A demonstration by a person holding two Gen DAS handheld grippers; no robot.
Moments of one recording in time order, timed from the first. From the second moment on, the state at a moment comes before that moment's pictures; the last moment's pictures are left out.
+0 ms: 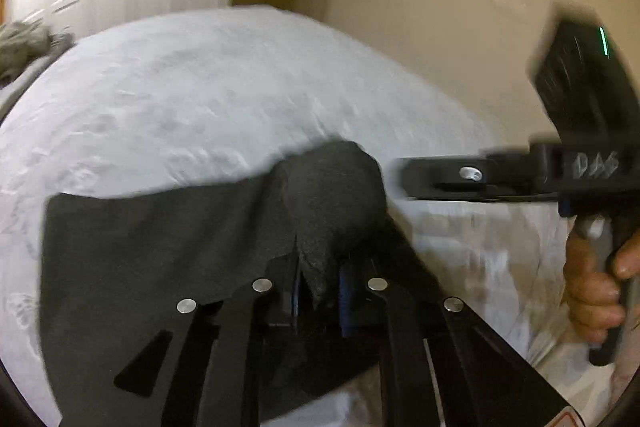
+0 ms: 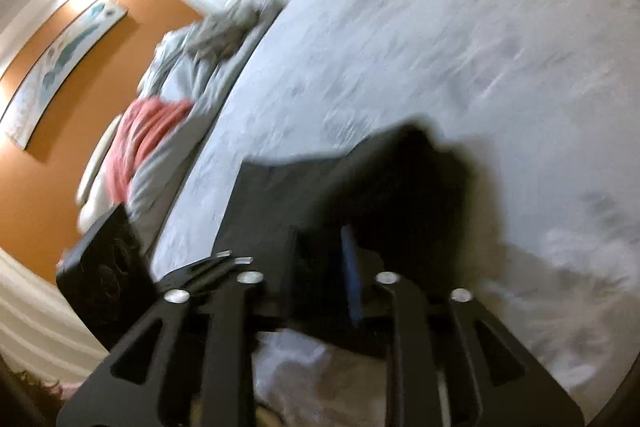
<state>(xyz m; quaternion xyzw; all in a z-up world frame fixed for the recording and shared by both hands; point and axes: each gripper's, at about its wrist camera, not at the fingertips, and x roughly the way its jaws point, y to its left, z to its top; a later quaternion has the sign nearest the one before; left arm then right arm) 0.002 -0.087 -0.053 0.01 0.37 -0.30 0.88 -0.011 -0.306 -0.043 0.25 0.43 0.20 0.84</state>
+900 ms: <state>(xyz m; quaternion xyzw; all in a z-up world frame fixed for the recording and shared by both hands) 0.015 -0.047 -0.030 -0.06 0.37 -0.33 0.86 0.021 -0.229 -0.070 0.06 0.51 0.21 0.83</state>
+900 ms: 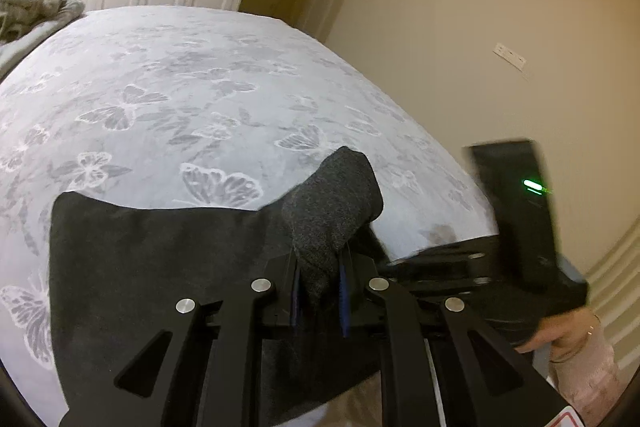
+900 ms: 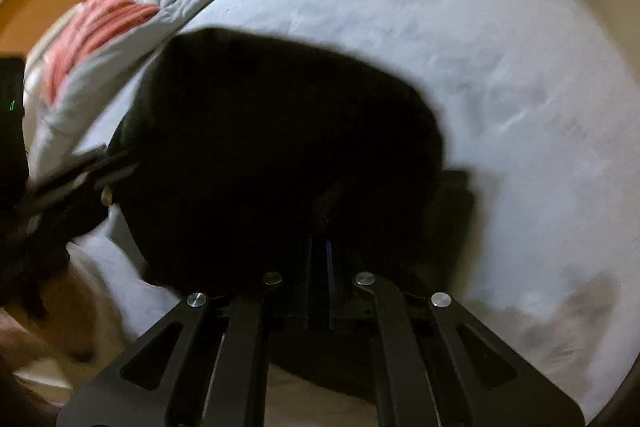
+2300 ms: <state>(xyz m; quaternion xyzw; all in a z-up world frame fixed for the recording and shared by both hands) -0.078 -0.042 -0.044 0.11 0.30 -0.25 0.91 0.031 -0.288 -0.059 0.07 0.46 0.08 0.88</state>
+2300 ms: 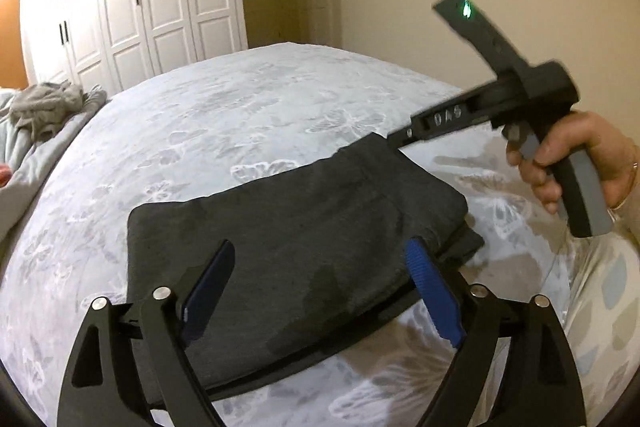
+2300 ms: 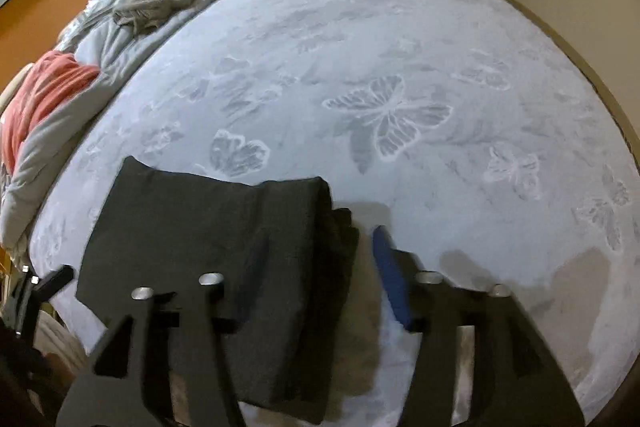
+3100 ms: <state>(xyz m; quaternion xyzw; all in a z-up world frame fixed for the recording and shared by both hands) -0.040 -0.030 -0.066 0.12 0.36 -0.16 0.91 0.005 -0.275 -0.050 0.09 0.46 0.13 0.87</state>
